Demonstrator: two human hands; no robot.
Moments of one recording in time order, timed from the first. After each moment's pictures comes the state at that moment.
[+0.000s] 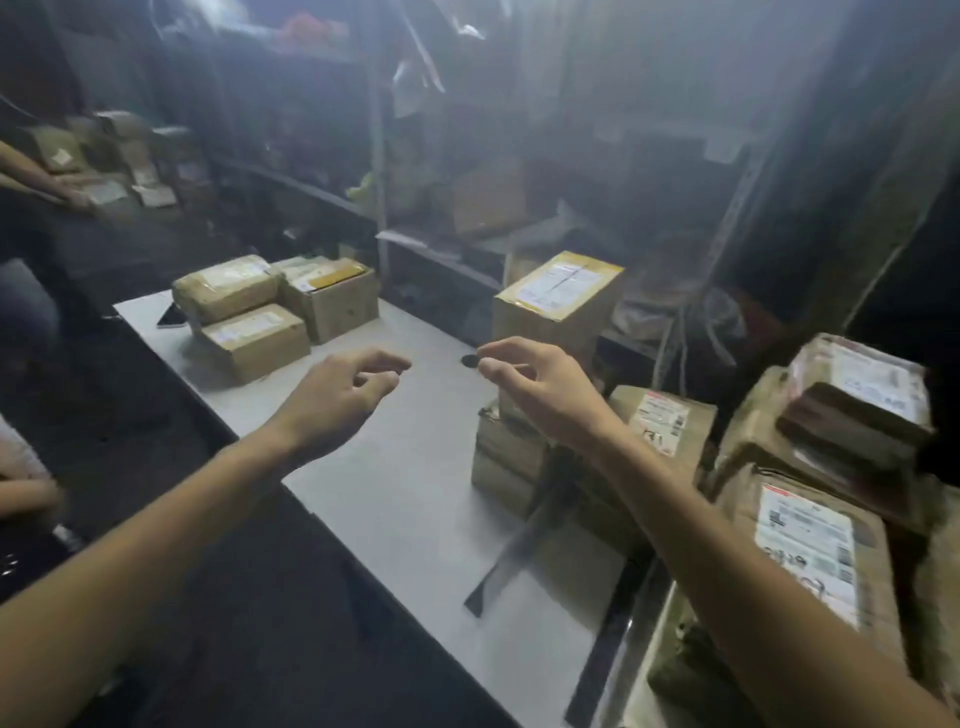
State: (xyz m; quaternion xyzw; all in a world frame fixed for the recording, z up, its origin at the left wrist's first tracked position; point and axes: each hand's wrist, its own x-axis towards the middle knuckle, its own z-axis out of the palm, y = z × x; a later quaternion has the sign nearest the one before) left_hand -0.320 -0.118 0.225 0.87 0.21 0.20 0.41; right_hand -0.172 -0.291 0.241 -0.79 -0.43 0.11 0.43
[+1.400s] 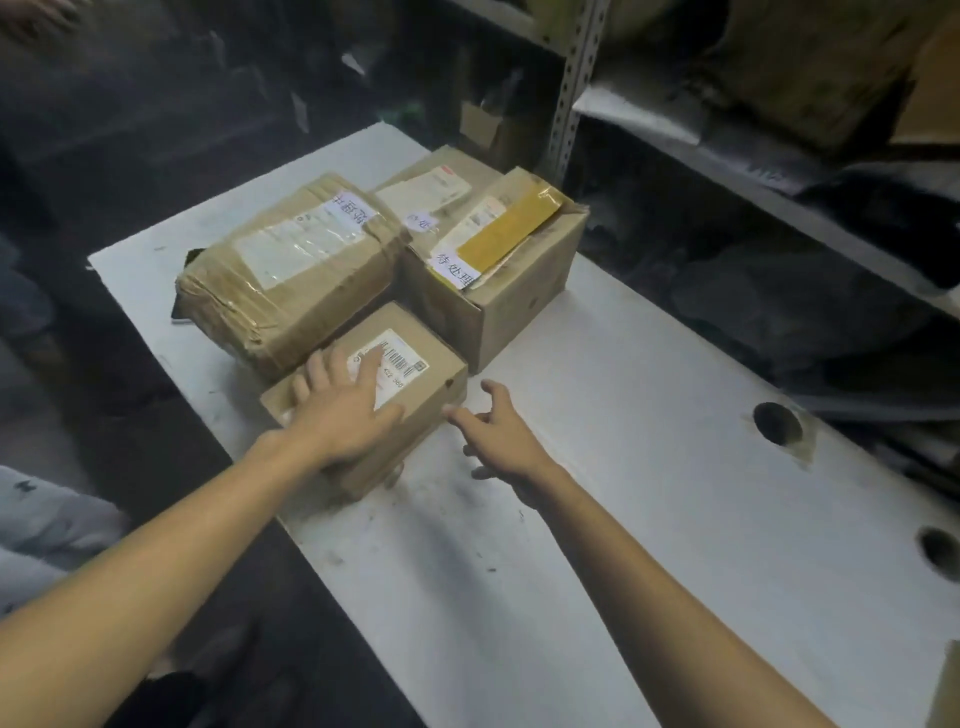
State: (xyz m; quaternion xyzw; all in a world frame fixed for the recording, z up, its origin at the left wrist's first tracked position) left_hand -0.121 0.529 -0.025 0.89 0.40 -0.14 0.16; right_hand -0.015 0.375 -0.020 -0.76 -0.15 0.48 0.40
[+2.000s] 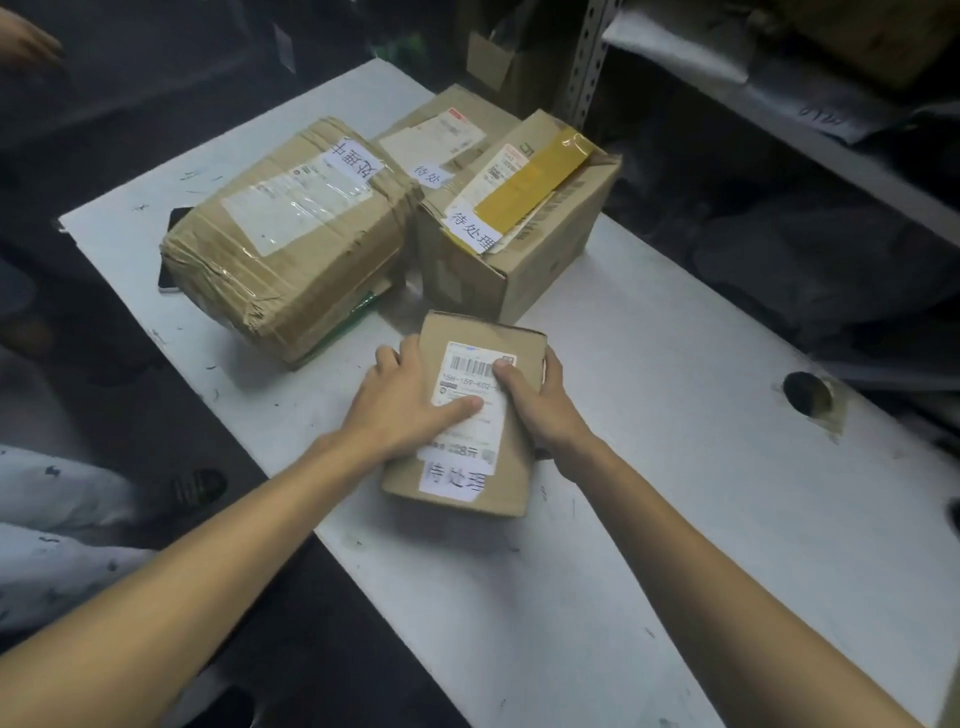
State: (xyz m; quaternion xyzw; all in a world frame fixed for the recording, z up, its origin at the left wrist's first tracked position) left_hand -0.106 0.508 -0.042 0.87 0.37 -0.07 0.32; right_hand 0.005 0.376 -0.060 -0.77 -0.04 0.43 0.47
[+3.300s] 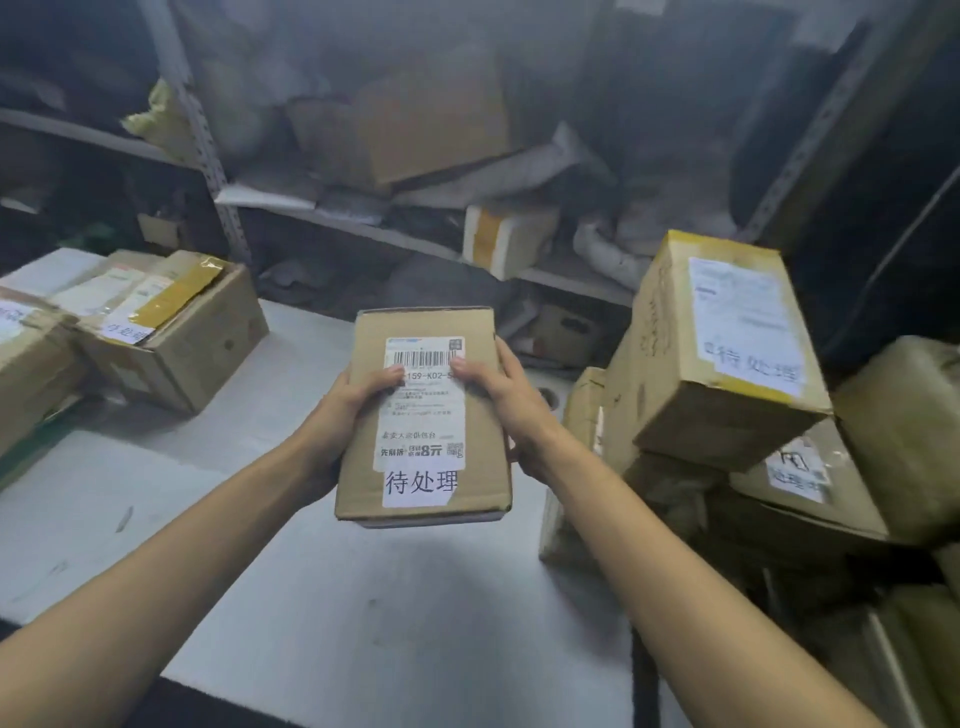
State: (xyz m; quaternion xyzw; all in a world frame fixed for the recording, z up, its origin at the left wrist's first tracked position) left_hand -0.089 0.167 0.134 0.62 0.16 -0.07 0.77; right_hand -0.008 -0.009 0.113 -0.72 -0.05 0.25 0.65
